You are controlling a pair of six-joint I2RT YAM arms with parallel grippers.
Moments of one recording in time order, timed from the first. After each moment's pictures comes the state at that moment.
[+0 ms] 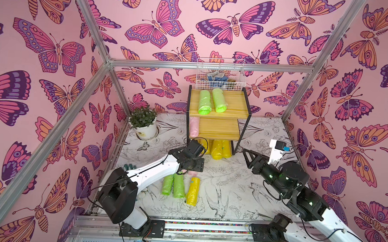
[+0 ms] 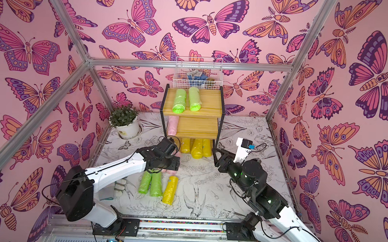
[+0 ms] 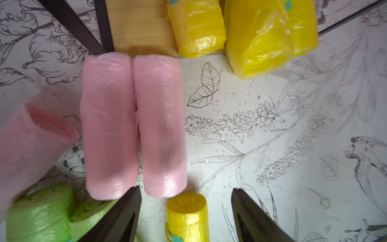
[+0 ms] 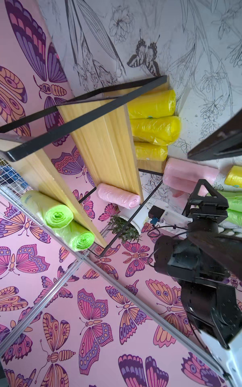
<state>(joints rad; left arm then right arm) -0.72 1.55 1.08 -0.59 -0.08 -0.54 0.73 0.62 0.77 -0.28 0.18 0.76</state>
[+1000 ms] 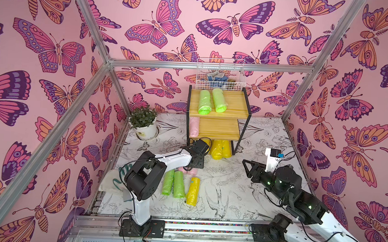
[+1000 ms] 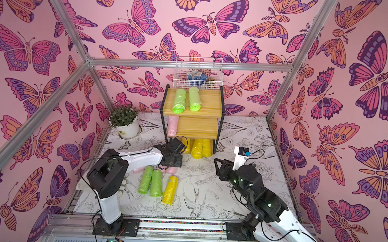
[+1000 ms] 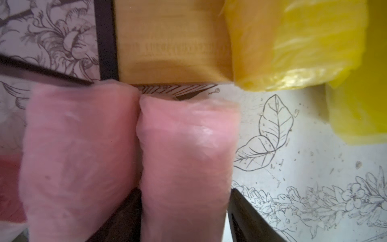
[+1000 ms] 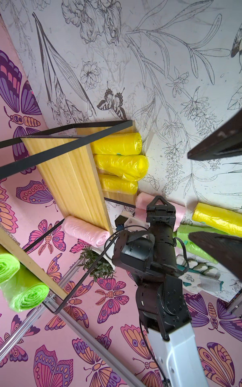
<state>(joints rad) -0.68 1.86 1.18 -0.50 -0.18 -0.59 0.73 0.58 0.70 -0.44 0.20 0.72</state>
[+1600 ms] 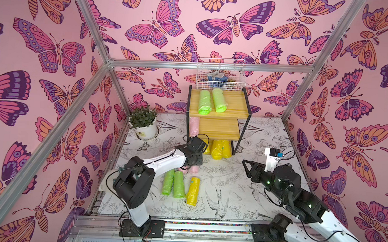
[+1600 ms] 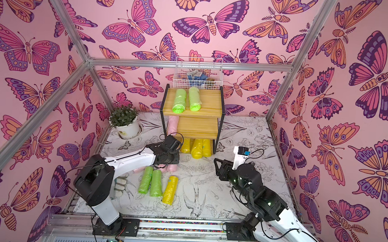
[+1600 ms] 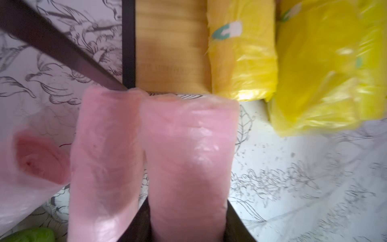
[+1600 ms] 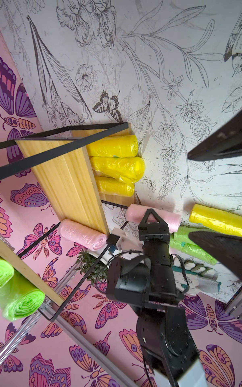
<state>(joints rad) -0.67 1.67 1.13 -0.50 -0.14 -0.65 0.73 0.61 0.73 -0.48 0.19 0.74</state>
